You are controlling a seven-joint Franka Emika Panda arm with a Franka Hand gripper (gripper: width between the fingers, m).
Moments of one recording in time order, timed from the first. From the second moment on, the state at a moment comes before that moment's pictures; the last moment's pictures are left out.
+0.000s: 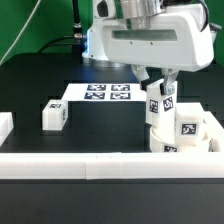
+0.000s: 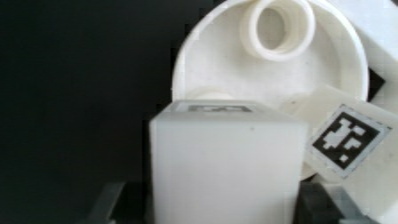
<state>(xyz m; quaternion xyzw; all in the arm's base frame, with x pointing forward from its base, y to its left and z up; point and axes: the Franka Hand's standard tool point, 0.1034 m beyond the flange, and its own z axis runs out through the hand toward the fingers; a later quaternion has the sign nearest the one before) 0.577 0.050 0.089 -0.86 0.51 0.02 0.09</state>
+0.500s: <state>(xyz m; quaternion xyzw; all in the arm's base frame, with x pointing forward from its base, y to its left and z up) 0.577 0.055 0.089 -0.79 0.60 0.03 0.09</state>
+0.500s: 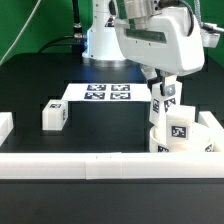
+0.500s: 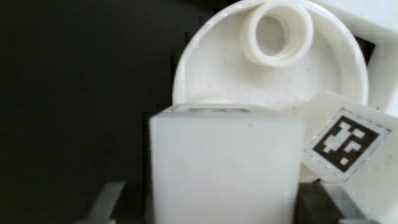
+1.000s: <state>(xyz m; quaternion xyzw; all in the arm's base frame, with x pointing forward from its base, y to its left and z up) 0.577 0.069 0.089 -0.56 0.82 0.05 0.12</state>
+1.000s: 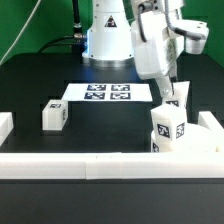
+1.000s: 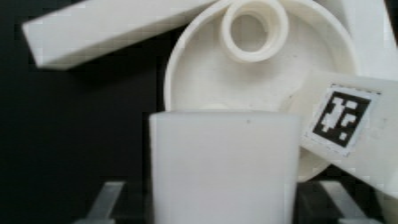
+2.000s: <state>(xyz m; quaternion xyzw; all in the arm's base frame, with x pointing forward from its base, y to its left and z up) 0.578 0.083 0.102 -0.44 0.88 0.10 0.13</state>
